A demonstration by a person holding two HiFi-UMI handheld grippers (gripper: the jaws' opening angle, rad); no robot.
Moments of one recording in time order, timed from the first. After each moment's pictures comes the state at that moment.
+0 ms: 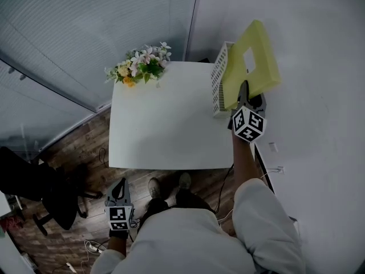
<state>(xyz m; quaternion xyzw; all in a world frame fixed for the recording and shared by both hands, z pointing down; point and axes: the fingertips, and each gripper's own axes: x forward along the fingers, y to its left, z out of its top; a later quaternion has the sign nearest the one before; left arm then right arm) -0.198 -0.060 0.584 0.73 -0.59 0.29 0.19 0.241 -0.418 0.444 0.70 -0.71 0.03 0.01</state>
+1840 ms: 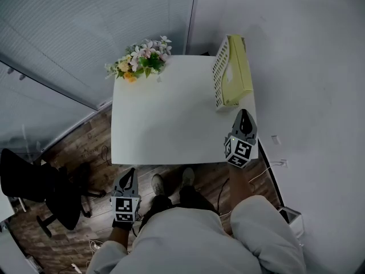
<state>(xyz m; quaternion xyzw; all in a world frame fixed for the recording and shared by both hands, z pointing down) -0.173 -0.088 0.582 0.78 -0.54 0.27 0.17 0.226 -0.306 0.525 0.70 -0.70 0.01 0.10</state>
